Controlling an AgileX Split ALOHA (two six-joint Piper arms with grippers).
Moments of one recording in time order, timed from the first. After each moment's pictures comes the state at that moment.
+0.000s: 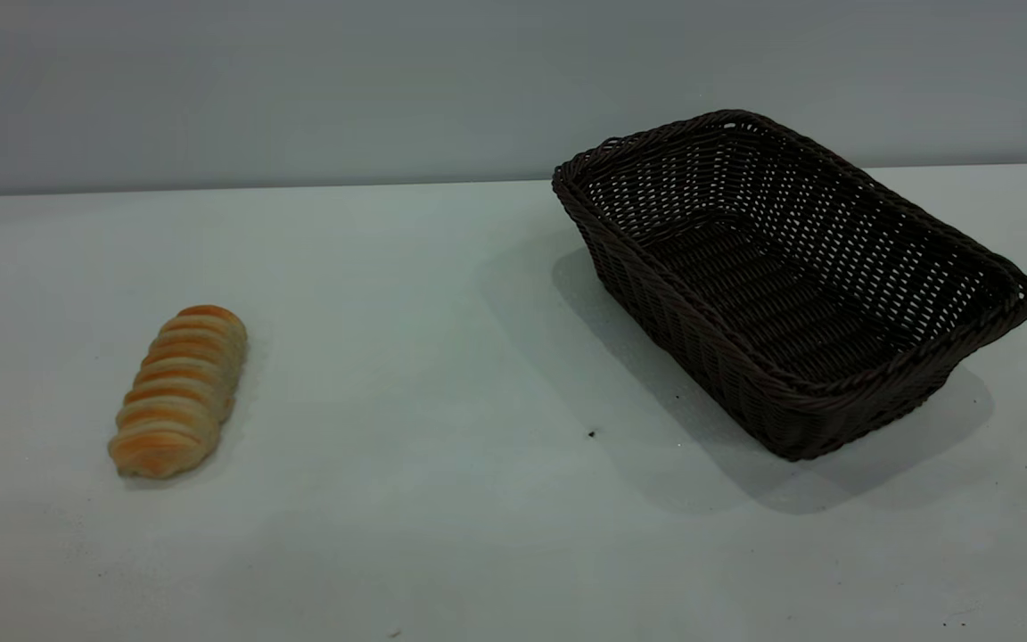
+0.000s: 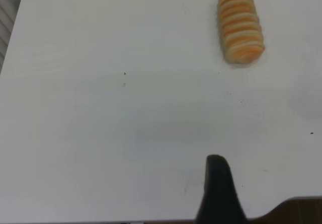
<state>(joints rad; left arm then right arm) 0.03 -0.02 -0.48 0.03 1.13 0.03 0.07 -0.02 -0.47 0.13 1.14 -0.15</state>
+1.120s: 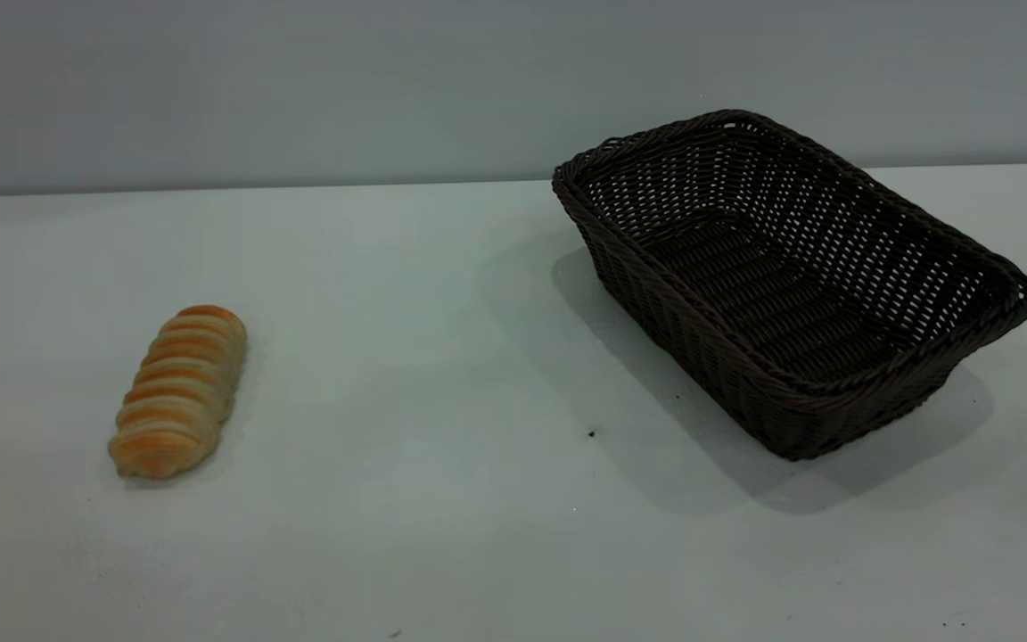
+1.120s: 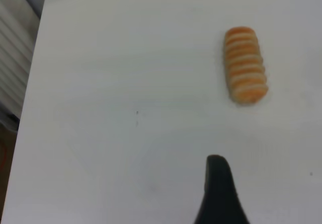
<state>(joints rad) 0.03 0.43 -0.75 0.05 0.99 0.03 0.07 0.46 -0.58 0.23 0.92 -0.09</state>
